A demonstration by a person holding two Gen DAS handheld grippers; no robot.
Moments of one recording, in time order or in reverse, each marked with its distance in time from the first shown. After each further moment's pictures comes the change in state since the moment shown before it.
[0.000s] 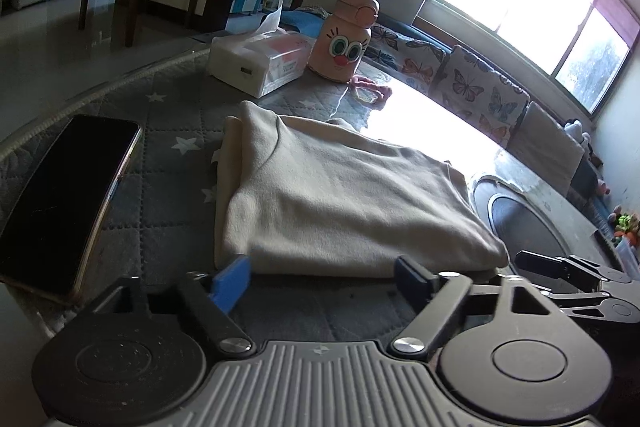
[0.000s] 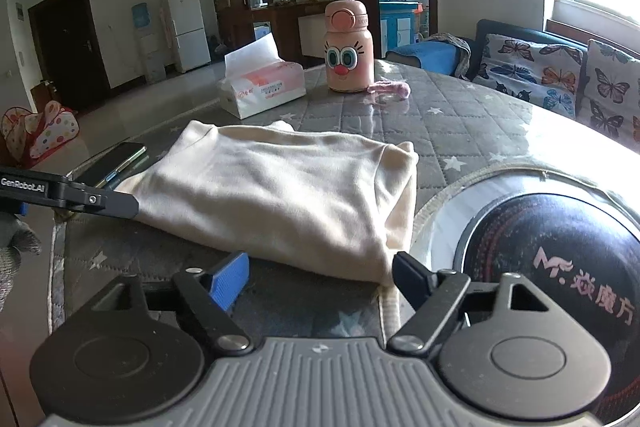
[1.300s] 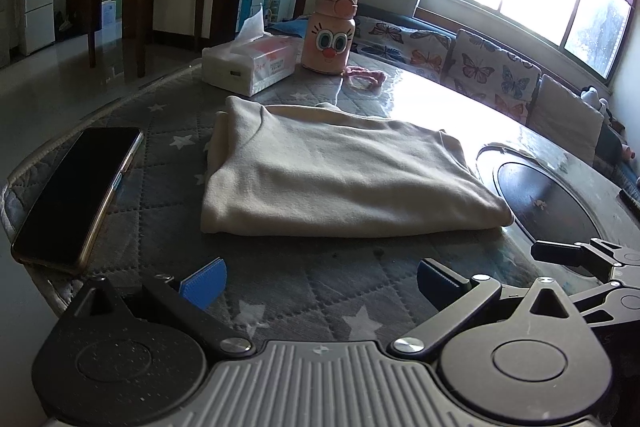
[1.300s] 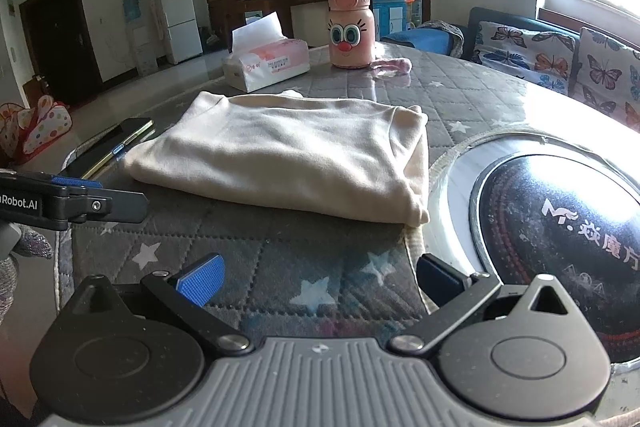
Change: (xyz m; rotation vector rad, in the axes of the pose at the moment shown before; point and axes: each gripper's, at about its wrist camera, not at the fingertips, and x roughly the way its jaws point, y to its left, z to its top) left arm -0.004 -0.037 -0.029 0.122 -0.025 0.102; right arm -0.006 0.021 -0.028 0.014 0.025 -0.027
